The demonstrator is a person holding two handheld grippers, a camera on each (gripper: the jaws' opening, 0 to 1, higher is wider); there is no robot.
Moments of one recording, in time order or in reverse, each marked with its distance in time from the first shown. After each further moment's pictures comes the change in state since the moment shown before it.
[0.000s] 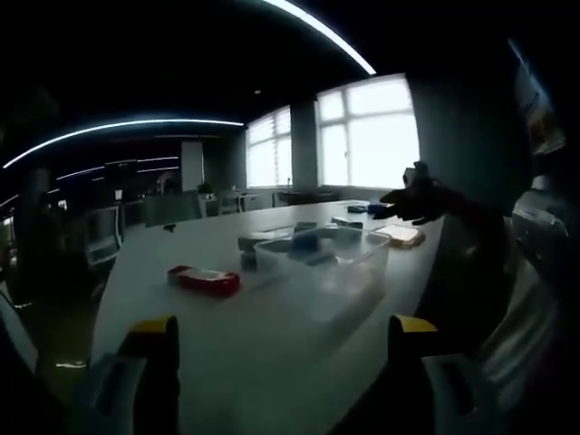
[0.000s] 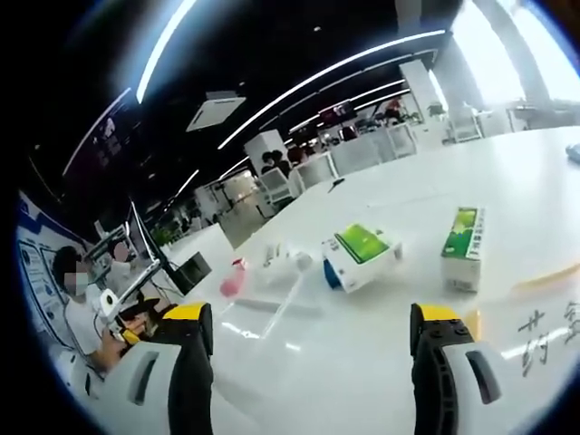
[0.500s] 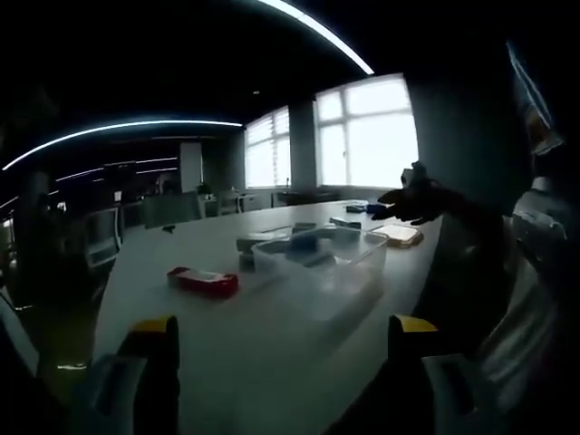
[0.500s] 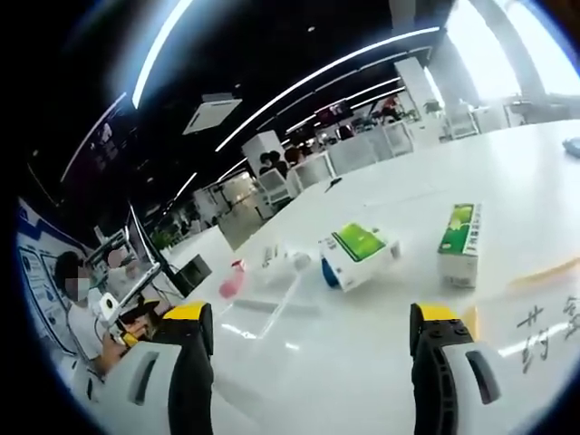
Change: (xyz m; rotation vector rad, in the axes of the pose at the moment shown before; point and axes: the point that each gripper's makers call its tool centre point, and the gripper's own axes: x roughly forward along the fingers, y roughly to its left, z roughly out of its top) left arm -0.002 -0.003 0.002 0.011 0.005 -0.004; right arm -0.002 0.003 -0.002 0.013 0.001 -0.002
